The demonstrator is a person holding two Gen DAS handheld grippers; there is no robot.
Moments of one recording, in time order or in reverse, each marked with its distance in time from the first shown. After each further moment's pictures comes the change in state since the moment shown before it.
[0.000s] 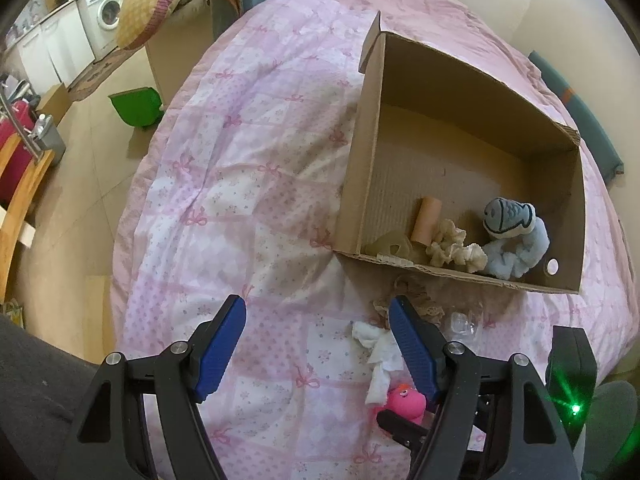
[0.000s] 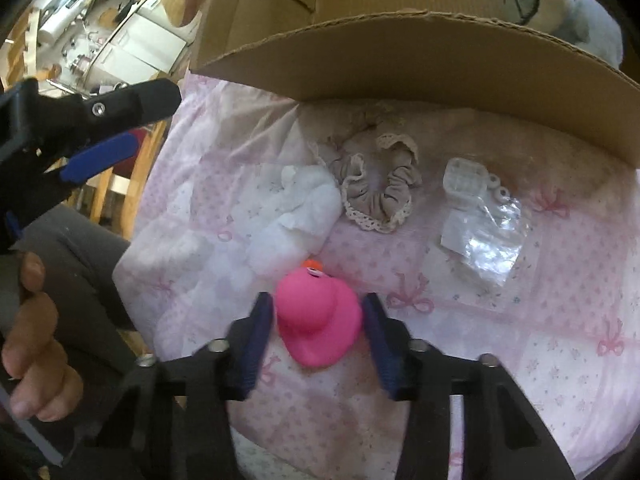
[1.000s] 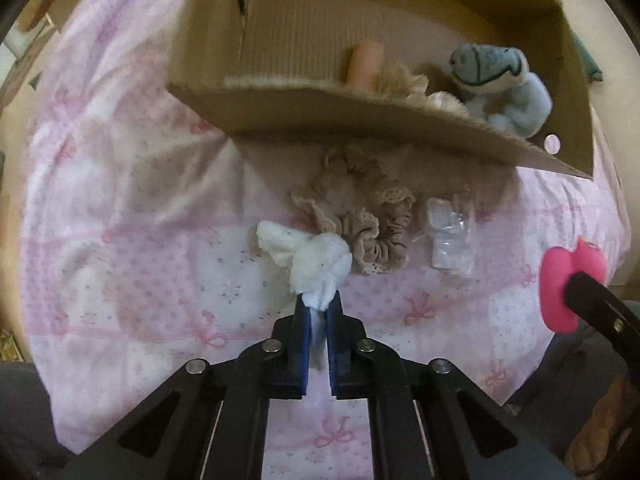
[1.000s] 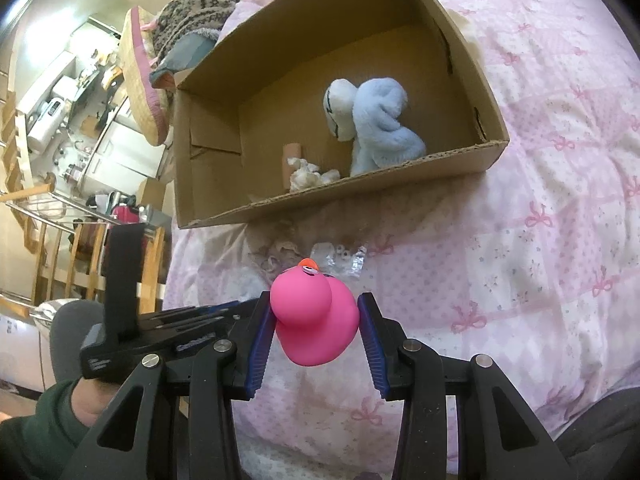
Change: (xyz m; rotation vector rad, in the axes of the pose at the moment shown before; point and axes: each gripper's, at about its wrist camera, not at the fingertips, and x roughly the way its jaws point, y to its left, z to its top) left arm 0.070 -0.048 -0.038 0.185 0.320 -0.118; right arm -0.107 -0.074 -0.022 0.249 -0.288 0.035
